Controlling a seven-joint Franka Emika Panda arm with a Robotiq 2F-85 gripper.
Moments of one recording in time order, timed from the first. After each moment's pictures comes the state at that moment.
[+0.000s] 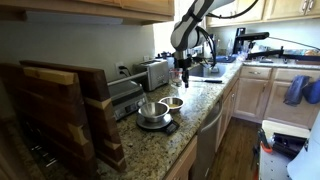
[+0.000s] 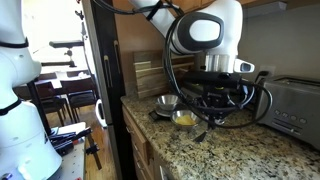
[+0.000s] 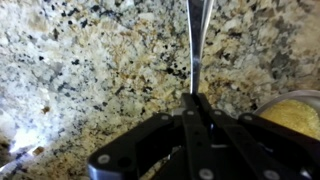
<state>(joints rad) -0.34 0.31 -0.08 -2.02 -0.09 2.29 -0.70</state>
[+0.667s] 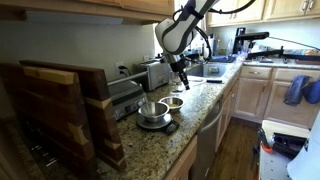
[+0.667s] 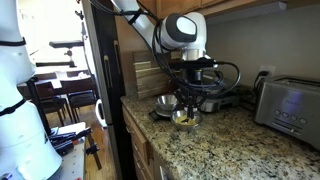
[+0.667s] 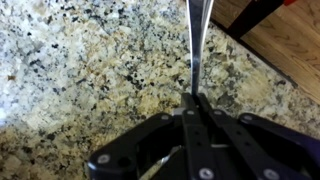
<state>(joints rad) -0.15 0.22 -0.08 -2.10 -0.39 2.12 -0.64</state>
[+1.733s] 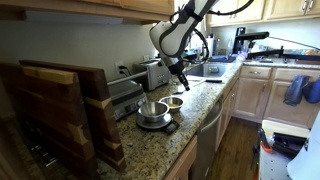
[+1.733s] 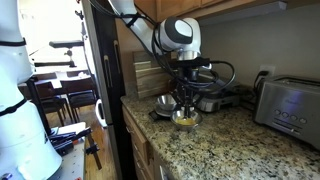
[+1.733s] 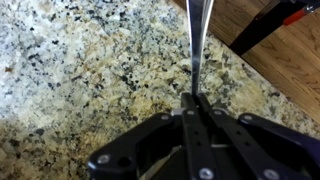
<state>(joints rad) -0.11 0.23 -0.07 -2.10 -0.46 2.08 -0.63</state>
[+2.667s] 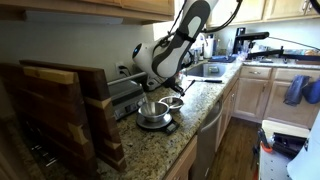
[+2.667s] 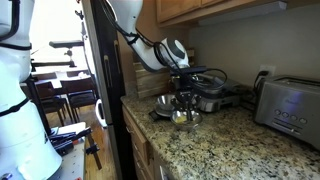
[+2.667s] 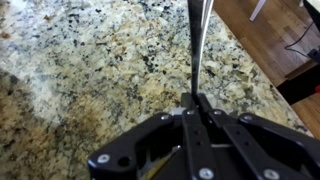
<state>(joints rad) -0.01 0.39 -0.01 -2.03 -0.77 1.99 -0.63</state>
